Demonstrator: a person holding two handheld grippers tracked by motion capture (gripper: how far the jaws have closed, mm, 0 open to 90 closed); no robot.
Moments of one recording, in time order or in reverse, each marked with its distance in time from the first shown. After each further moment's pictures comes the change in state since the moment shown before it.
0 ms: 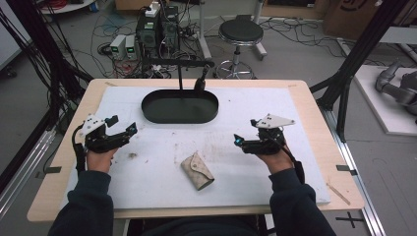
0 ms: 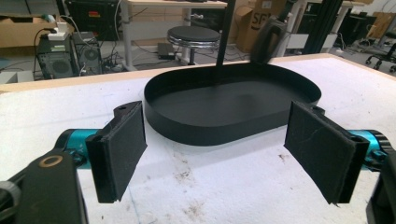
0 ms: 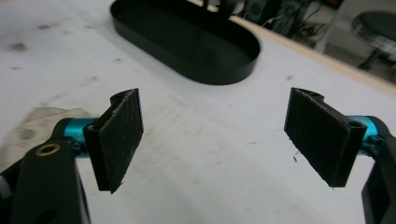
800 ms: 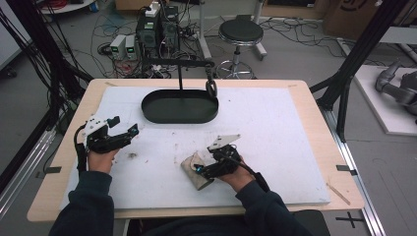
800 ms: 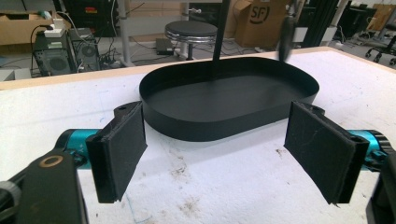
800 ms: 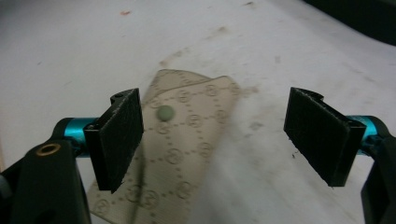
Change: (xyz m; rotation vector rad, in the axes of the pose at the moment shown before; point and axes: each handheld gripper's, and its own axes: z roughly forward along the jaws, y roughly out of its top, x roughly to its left) left arm -0.003 0.000 0.001 0.022 -0.001 0.015; right arm 0.093 -0.012 0.073 0.194 0.281 -0.058
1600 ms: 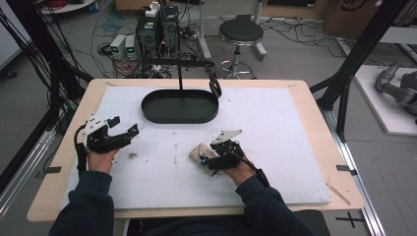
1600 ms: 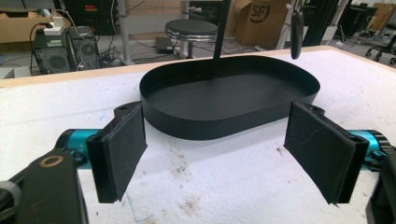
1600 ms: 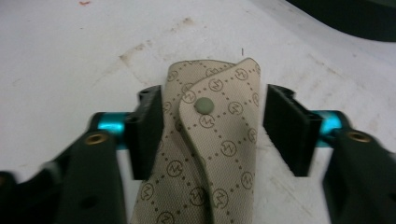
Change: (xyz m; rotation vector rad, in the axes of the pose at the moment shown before) left arm 0.001 -0.001 0.001 0.007 -0.001 -0.002; right arm -0.021 0.000 0.001 0.020 -0.088 0.019
